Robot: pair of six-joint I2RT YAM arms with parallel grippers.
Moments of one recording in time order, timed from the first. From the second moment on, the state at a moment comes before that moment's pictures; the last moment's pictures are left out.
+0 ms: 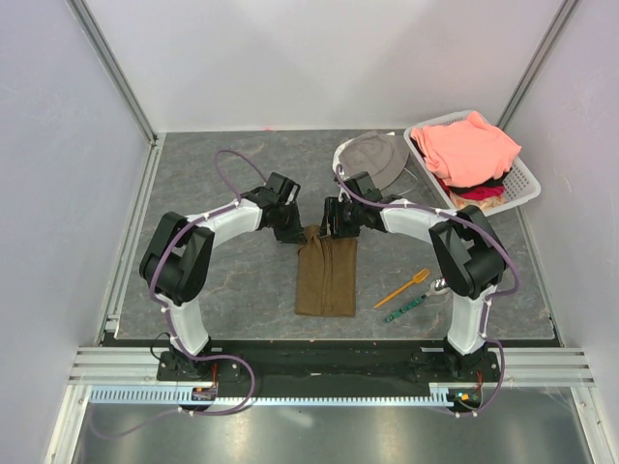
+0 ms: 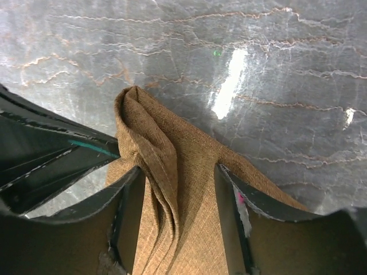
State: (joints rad) left arm -0.50 1.86 1.19 -0.40 0.18 -0.71; right arm 0.54 1.93 1.21 -0.16 -0.32 0.50
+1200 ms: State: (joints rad) left arm -0.54 1.84 1.20 -0.40 0.18 -0.74; right arm 0.58 1.92 1.27 -0.29 -0.09 0.39
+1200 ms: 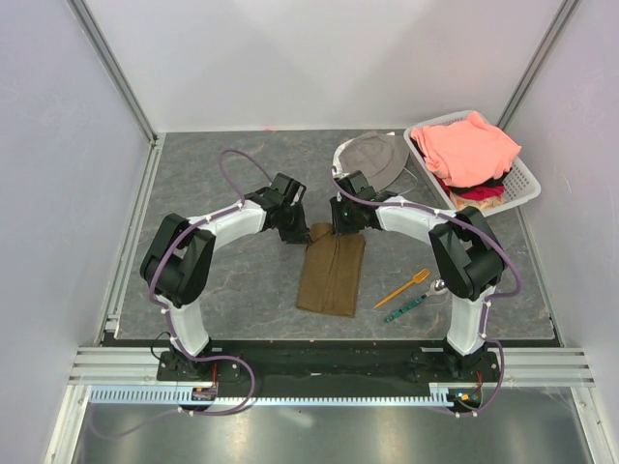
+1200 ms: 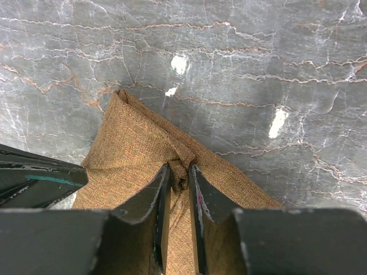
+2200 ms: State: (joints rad) left arm -0.74 1.53 0.82 -0.33 0.21 -0.82; right arm 0.78 1.54 0.90 -0.31 -0.11 0.52
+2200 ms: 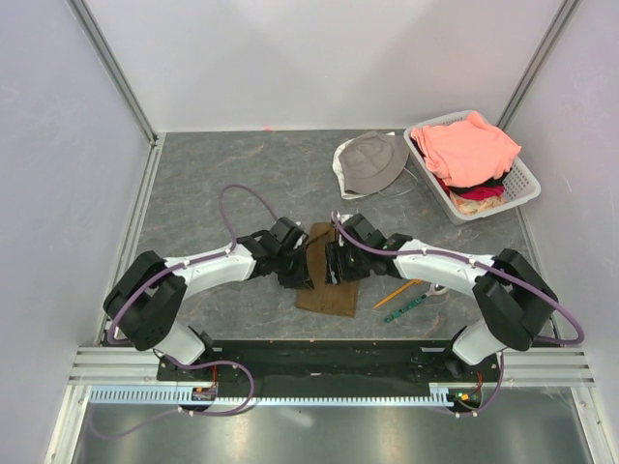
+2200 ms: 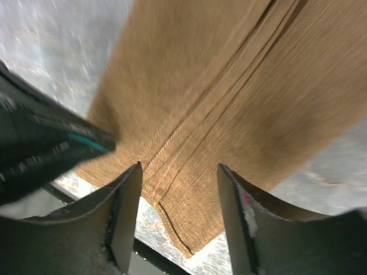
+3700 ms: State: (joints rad) left arm -1.41 1.79 1.21 -0.69 -0.45 -1.09; right arm 0.28 1.15 0.71 -0.49 -0.11 0.62
